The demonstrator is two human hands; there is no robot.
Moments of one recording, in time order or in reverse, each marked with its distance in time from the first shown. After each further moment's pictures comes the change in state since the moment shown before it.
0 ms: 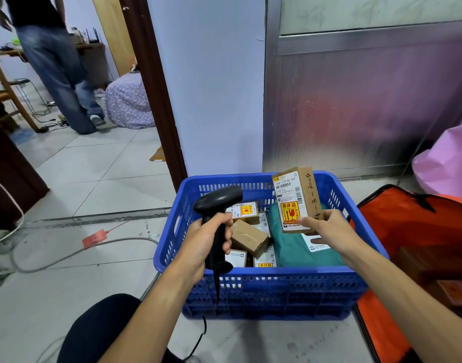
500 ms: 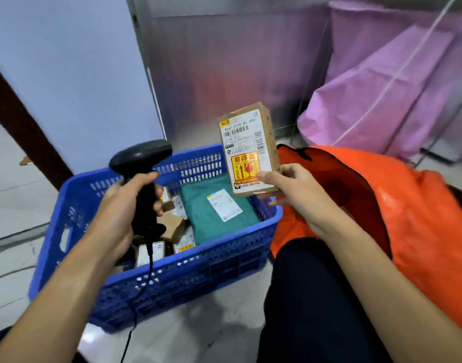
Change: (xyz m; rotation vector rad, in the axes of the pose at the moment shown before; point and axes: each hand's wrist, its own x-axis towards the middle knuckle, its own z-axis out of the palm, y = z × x) left_hand 0.034 0.018 0.087 0.032 -0.115 0.042; right_hand -0.084 -0.016 -0.105 0.181 0.231 -0.056
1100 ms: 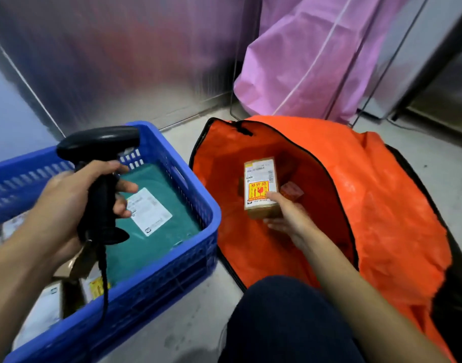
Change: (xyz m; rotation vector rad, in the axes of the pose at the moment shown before) left_hand 0.128 -0.081 0.109 0.116 -0.227 -0.134; right_hand 0.087 0.190 -0.123 0.190 0.355 0.477
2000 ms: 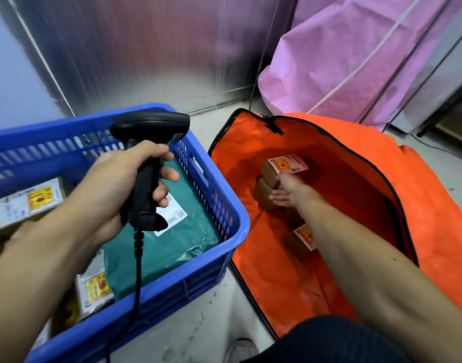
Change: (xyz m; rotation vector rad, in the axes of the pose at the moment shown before) left_hand 0.038 -0.020 0.010 -0.054 -0.051 -0.043; right_hand 0.159 -0.029 0.058 -0.184 0.063 0.232
